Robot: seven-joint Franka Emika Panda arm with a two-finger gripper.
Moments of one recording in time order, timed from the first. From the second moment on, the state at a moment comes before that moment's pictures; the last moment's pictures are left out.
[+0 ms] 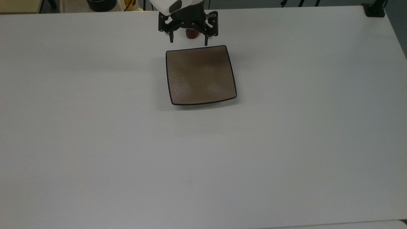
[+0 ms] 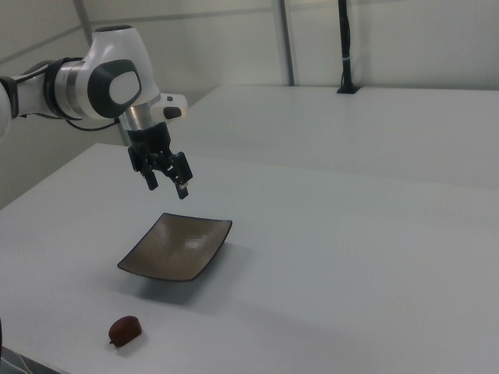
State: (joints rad) arm 0.15 0.03 0.05 -1.84 -0.03 1.88 0.21
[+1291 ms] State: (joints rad) arm 0.16 -0.03 0.05 -1.93 -0.03 1.87 0.14
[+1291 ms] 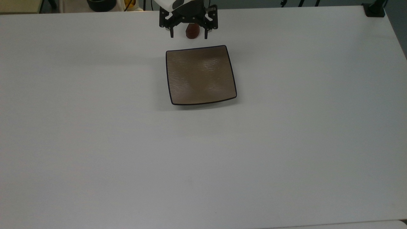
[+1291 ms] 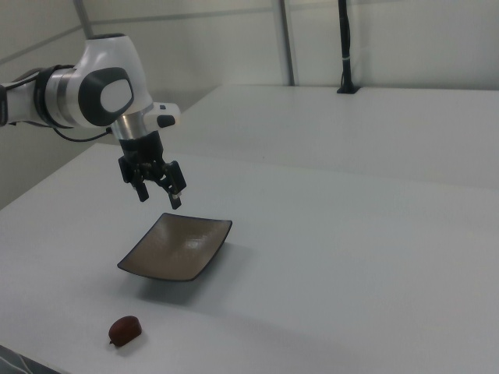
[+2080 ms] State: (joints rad) arm 0.17 -0.16 0.10 -2.25 -0.03 1.90 0.14
